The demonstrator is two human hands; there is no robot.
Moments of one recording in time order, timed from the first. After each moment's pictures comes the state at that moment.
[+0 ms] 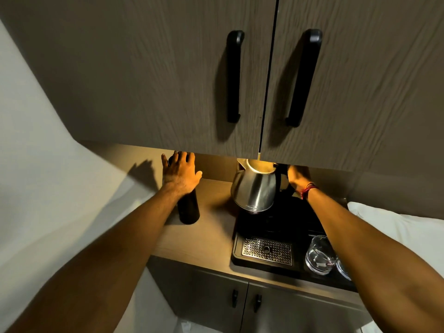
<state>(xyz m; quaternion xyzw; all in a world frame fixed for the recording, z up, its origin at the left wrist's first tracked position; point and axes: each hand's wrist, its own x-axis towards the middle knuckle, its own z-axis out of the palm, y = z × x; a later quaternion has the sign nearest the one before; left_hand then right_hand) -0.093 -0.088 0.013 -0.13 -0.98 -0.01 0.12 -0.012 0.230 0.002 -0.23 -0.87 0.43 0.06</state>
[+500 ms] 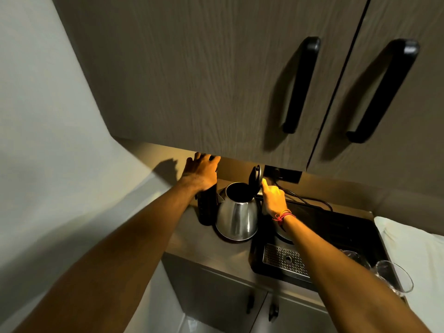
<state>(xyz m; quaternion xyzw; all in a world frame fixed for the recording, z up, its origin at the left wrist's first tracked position) -0.111 -0.112 0.025 -0.18 -0.98 -0.02 0.05 -0.047 0.109 -0.050 -0.16 -0.90 0.40 0.08</state>
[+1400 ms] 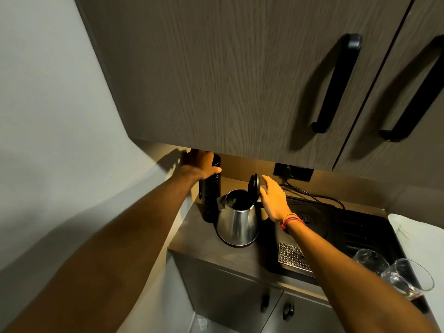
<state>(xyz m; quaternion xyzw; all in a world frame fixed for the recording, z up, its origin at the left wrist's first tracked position) -0.134 -0.156 0.044 -0.14 -0.99 -0.06 0.04 -0.049 0.075 -0.062 -0.08 -0.92 0.37 0.07</state>
